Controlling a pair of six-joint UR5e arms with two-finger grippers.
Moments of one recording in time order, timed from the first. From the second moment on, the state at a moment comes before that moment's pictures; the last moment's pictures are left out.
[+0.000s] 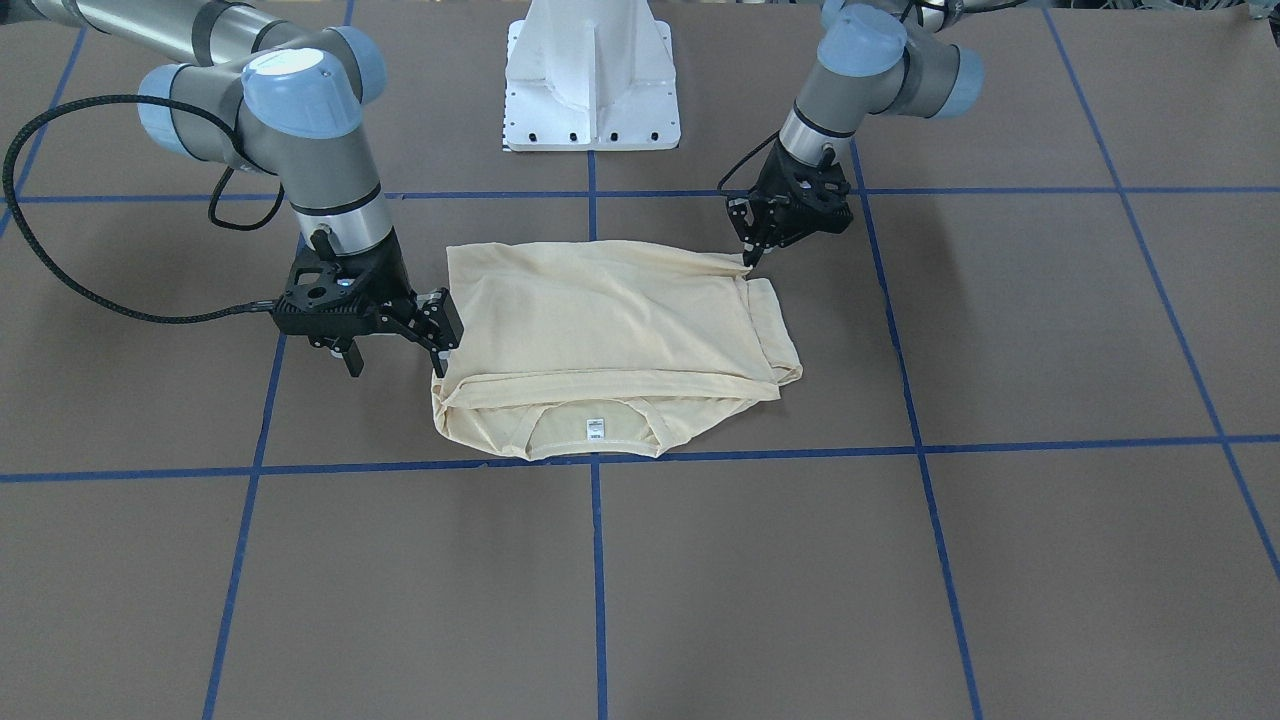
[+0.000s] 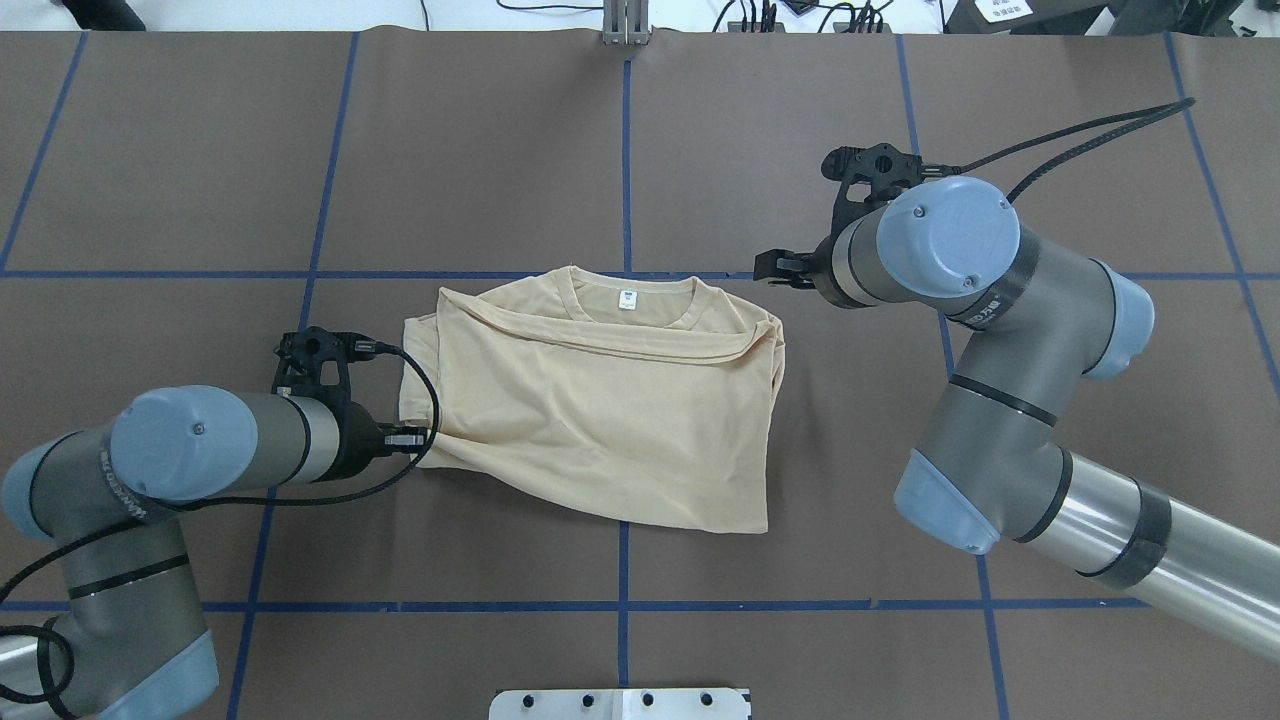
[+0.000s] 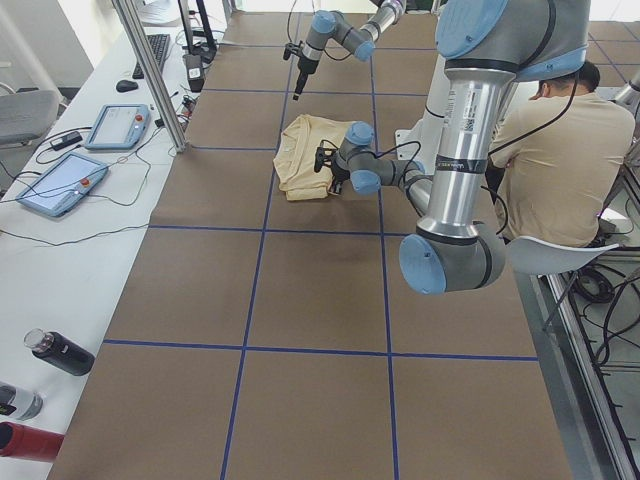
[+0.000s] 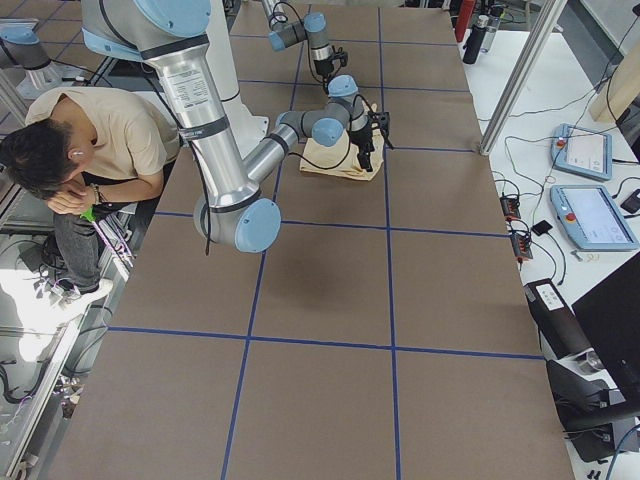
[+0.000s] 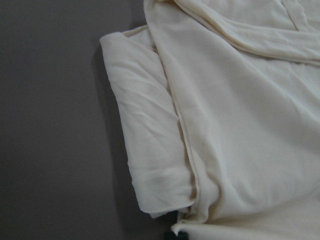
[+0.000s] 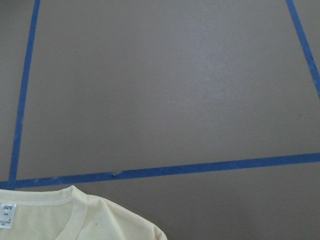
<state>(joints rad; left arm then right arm) -0.47 -1.76 -1.85 -2.10 -1.67 -1.22 0.64 -1.12 1.79 -1.36 1.67 1.24</state>
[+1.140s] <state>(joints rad) -0.83 -2.41 -0.98 -2.30 -1.68 -0.91 0.62 -1.11 1.79 -1.36 1.67 1.25</state>
